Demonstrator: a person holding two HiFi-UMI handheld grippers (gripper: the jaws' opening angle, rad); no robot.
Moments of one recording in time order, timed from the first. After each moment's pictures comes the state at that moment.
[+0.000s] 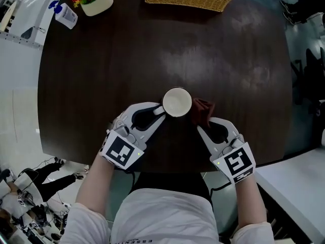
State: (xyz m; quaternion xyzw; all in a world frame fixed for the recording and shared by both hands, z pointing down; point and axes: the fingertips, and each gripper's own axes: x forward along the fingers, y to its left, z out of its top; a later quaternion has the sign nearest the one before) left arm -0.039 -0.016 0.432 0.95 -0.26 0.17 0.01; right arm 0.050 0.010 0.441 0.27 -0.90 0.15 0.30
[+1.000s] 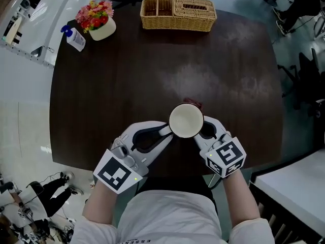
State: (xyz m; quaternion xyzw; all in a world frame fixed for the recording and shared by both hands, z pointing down) left arm -0.011 0.013 0.293 0.97 -0.21 0.12 -0.01; right arm 0.035 -0.014 0.392 0.33 -0.91 0.19 0.16
